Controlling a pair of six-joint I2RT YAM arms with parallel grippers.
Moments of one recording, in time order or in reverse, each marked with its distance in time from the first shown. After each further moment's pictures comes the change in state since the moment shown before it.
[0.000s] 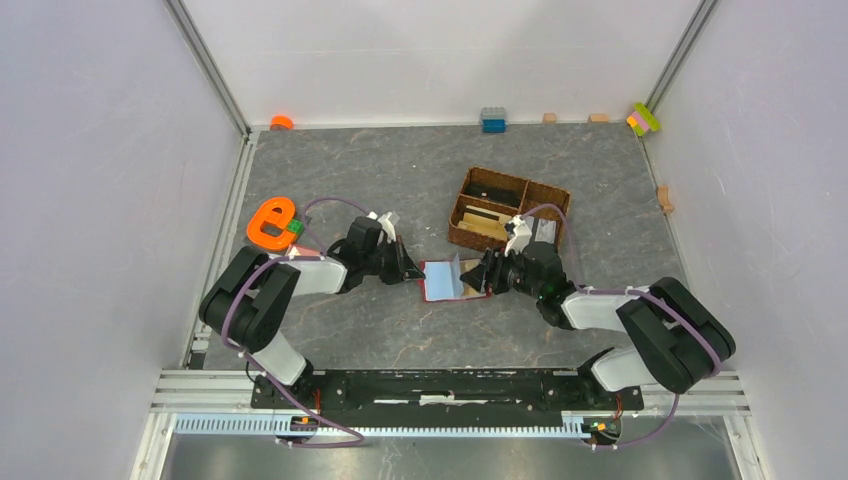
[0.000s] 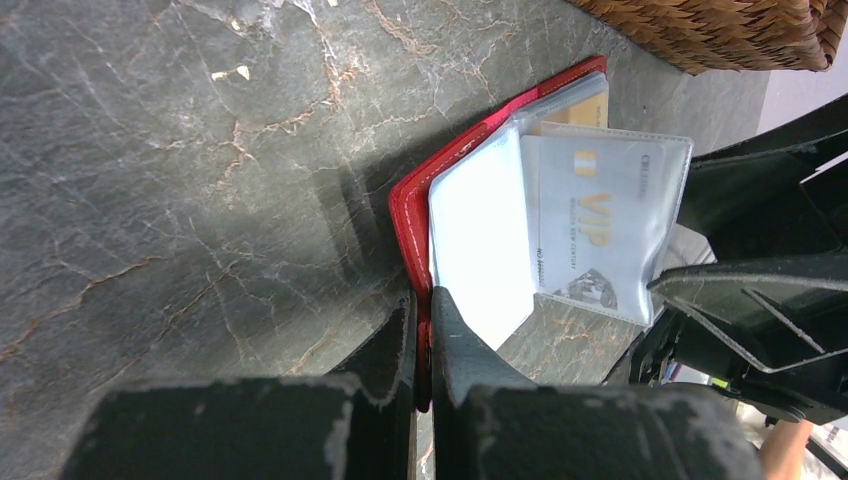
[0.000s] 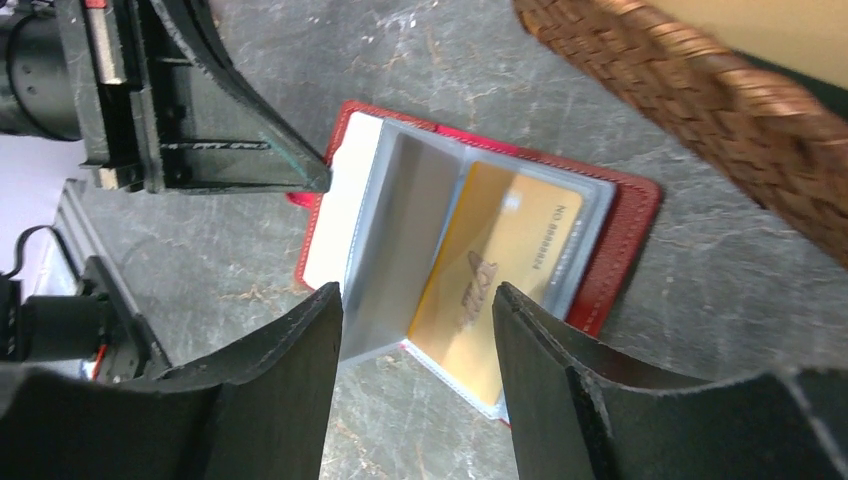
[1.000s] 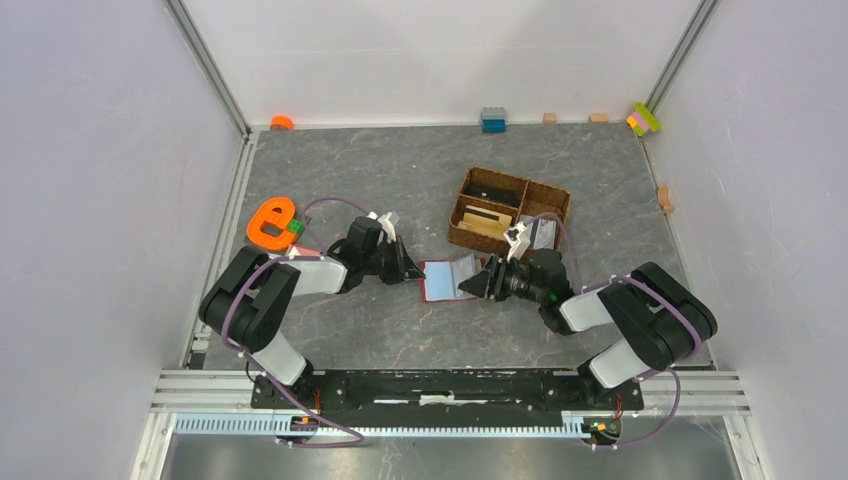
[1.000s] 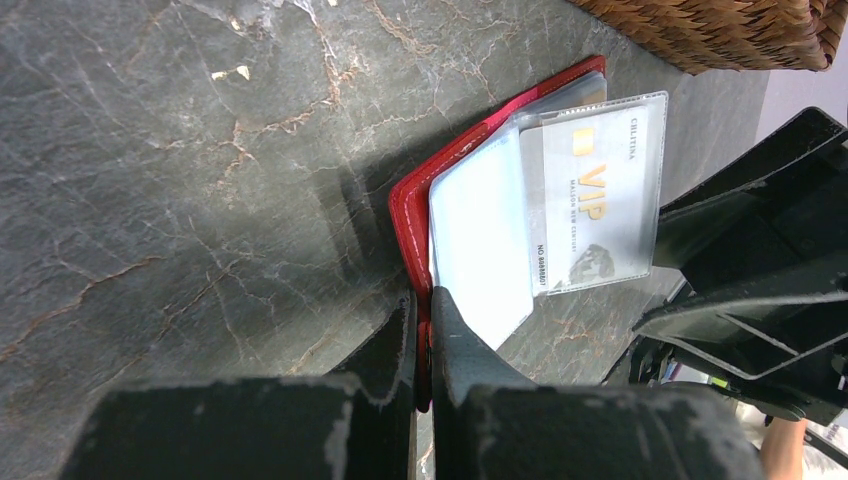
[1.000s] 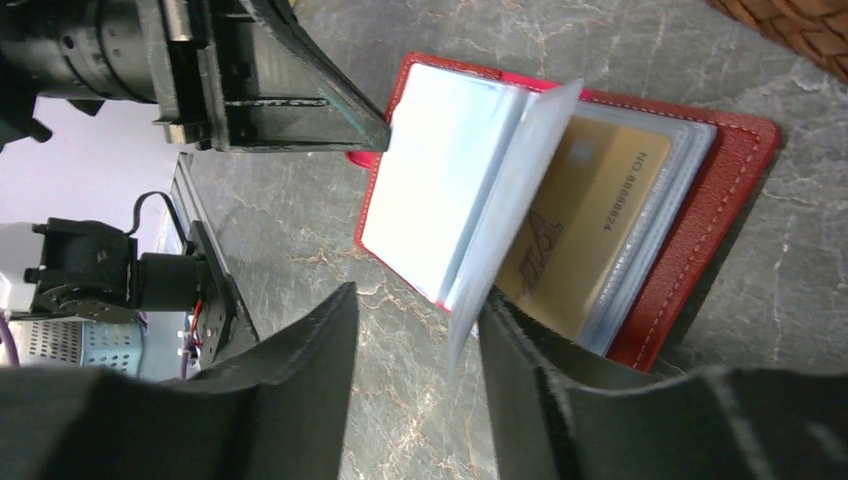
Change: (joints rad) left arm 0.000 0.000 0.000 0.000 0.001 0.000; right arm -0.037 0.132 -0.082 0.296 -0.203 0.161
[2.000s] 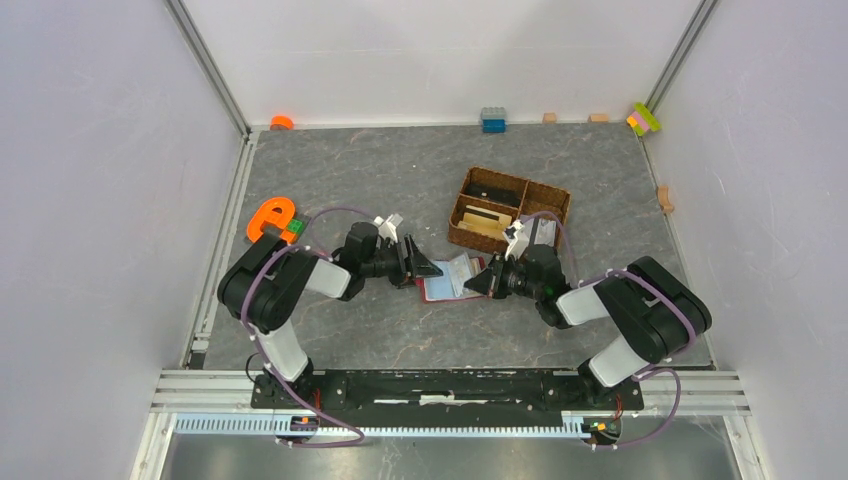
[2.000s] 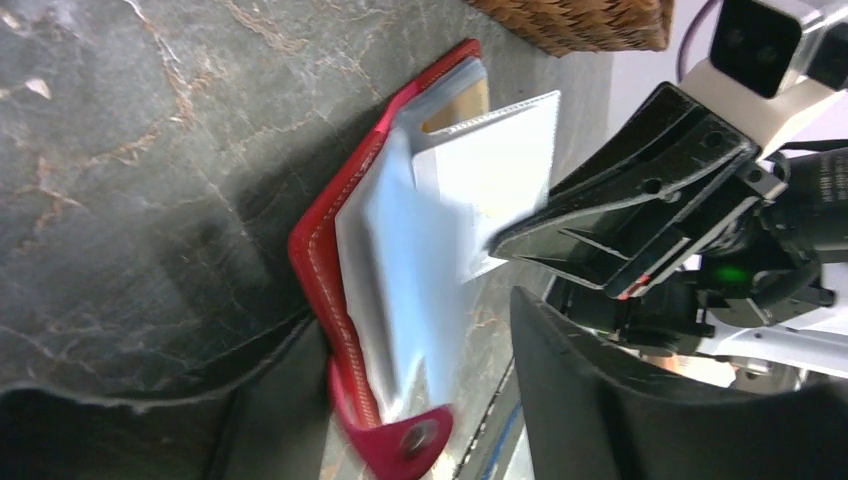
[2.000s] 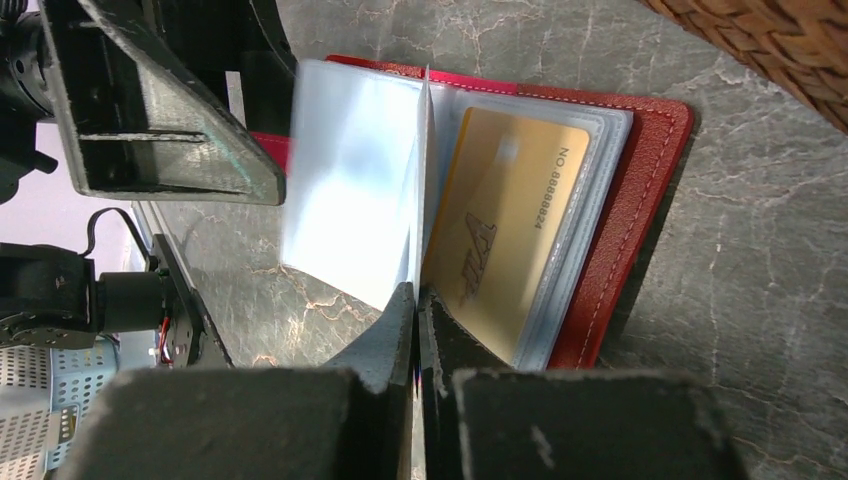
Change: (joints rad) left arm 0.015 0.144 -0.060 0.390 0.216 -0.183; right arm -0.011 0.042 0.054 -0.119 0.039 -0.036
